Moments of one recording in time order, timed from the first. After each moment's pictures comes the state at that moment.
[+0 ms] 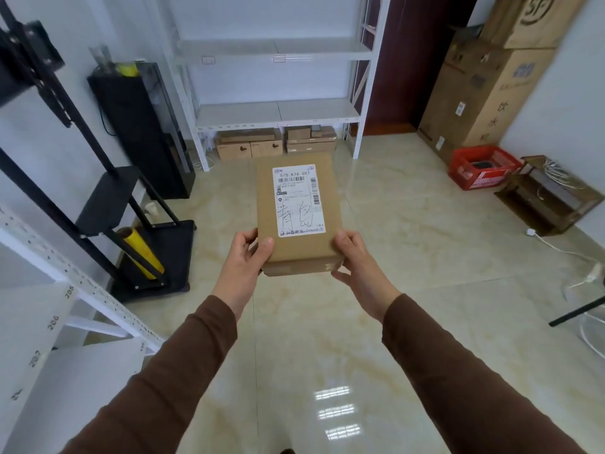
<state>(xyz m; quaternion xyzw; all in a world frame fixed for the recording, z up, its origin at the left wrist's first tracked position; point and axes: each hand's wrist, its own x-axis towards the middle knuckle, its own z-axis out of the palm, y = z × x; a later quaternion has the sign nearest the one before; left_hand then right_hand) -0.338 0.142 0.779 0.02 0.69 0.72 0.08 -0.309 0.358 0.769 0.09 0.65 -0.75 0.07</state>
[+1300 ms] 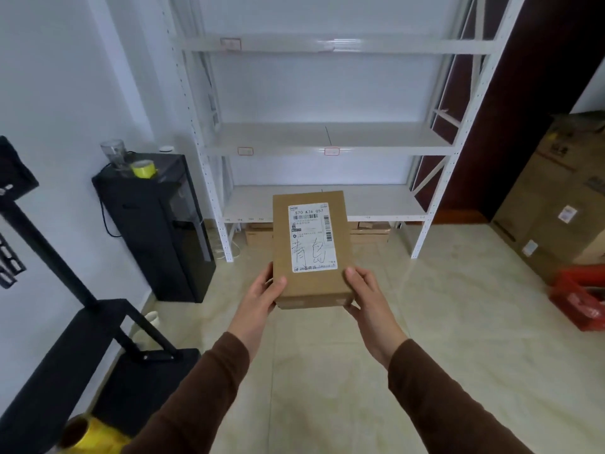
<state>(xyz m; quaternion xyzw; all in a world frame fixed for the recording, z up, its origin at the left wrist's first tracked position) -1.044 0.154 0.807 -0.01 0.64 0.76 0.07 -1.031 0.357 0.806 0.08 0.61 -0.79 0.03</state>
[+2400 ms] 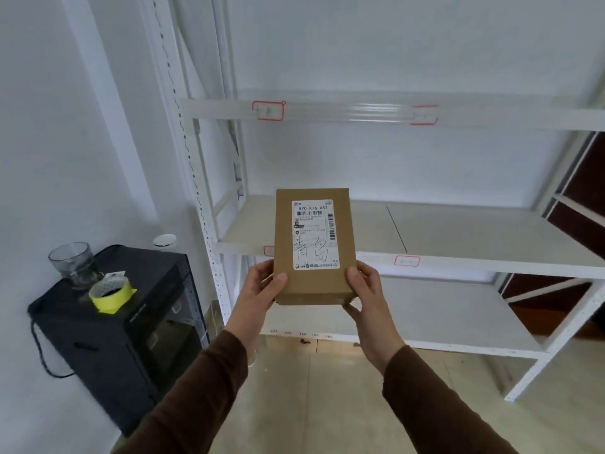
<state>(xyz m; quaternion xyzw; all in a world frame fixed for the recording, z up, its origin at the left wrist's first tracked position) -1.689 0.045 0.868 -0.03 0.64 0.76 -0.04 -1.694 0.241 0.863 -0.01 0.60 -0.80 -0.01</state>
